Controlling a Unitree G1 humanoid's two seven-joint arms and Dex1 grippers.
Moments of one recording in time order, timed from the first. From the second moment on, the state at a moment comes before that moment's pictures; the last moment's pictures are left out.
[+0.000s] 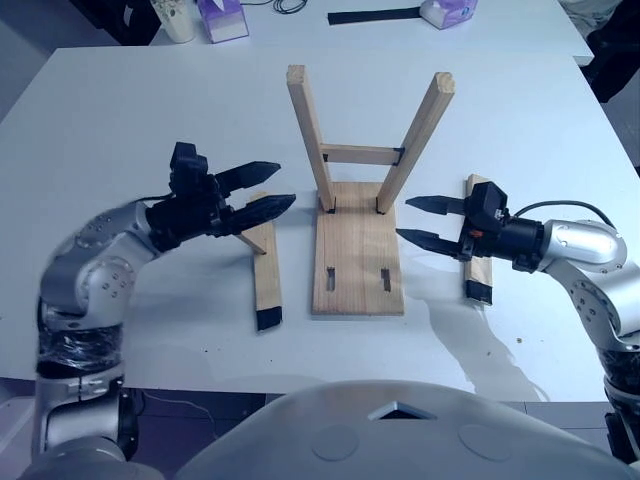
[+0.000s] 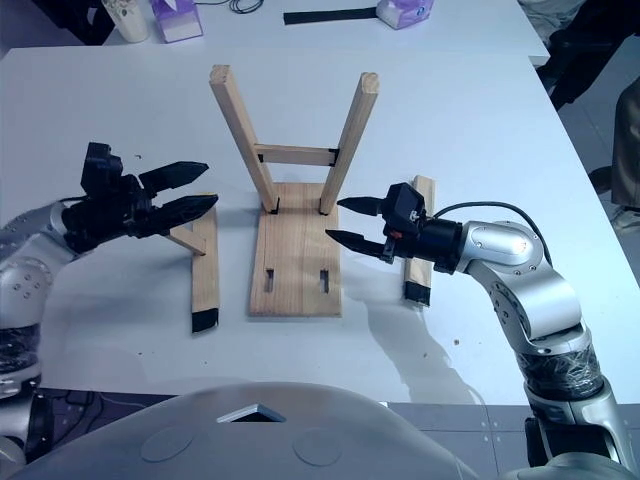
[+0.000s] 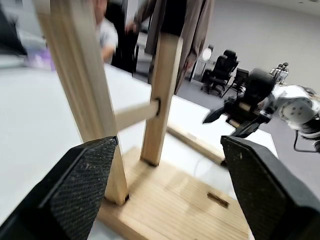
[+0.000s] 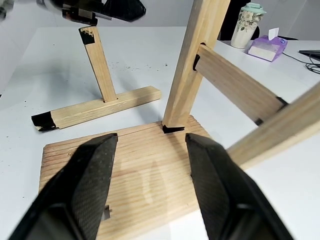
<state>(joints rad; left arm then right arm) -0.06 0.65 0.15 -0.26 -0.82 0.52 -1.03 -0.01 -0.71 0.05 -0.47 0.50 0.44 0.92</state>
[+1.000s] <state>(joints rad) 0.46 0.84 0.00 -0.61 -0.55 0.50 -0.94 0.11 -0.69 0.00 -0.55 0.51 0.43 0.86</state>
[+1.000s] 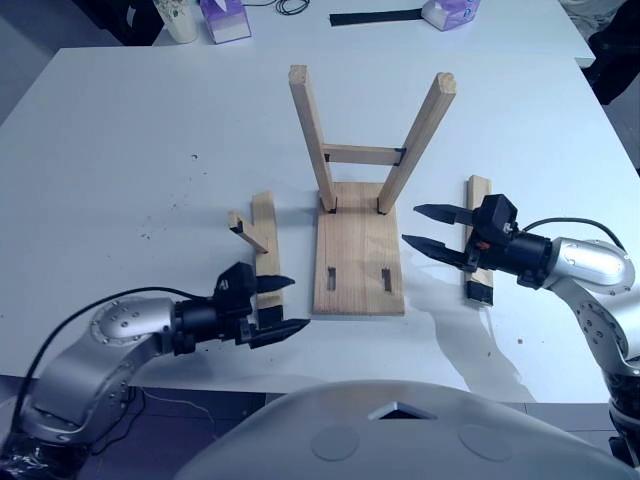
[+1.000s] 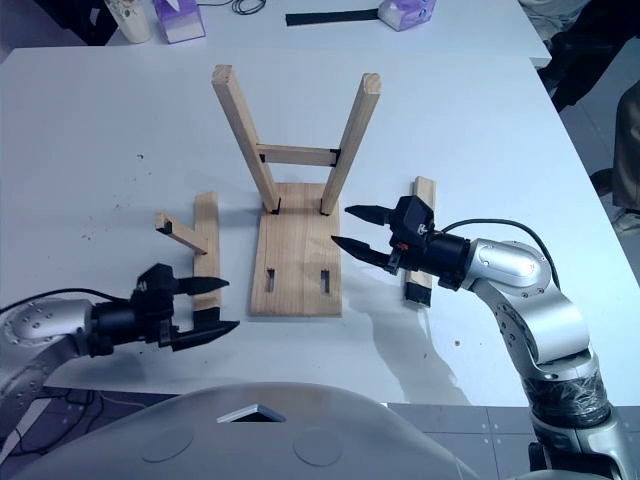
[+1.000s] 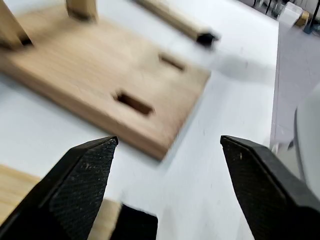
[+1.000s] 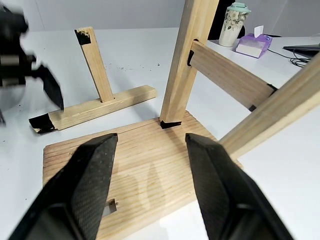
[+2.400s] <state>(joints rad) 0.25 0.64 0.22 -0.60 -0.56 1.06 -0.42 0.22 -0.67 -0.03 -0.58 0.48 0.40 0.79</state>
